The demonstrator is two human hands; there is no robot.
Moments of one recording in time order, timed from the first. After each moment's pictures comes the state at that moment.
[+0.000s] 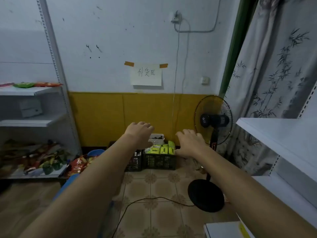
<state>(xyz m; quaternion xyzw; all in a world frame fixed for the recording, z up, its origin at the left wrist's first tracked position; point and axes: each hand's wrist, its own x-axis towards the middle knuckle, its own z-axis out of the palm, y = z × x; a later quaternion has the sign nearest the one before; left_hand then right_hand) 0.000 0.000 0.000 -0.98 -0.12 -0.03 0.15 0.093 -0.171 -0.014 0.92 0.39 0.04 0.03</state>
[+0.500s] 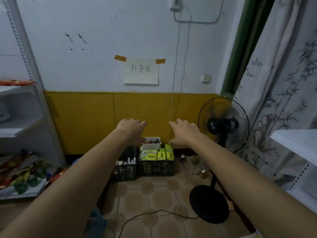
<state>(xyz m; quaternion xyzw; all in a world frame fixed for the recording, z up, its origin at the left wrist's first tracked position) 0.119 0.182 -0.007 -0.98 -0.12 -0.01 0.15 0.219 0.014 -0.010 0.93 0.37 0.04 0.06</state>
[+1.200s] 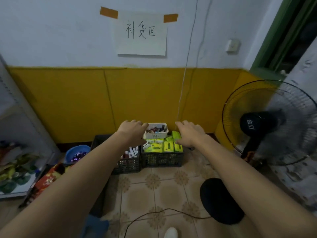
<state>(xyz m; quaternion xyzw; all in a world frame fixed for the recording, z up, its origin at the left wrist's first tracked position) 0.359 0.373 -0.116 -0.98 -0.09 0.10 0.12 0.475 0.196 -0.123 0.93 0.36 -0.08 0.07</state>
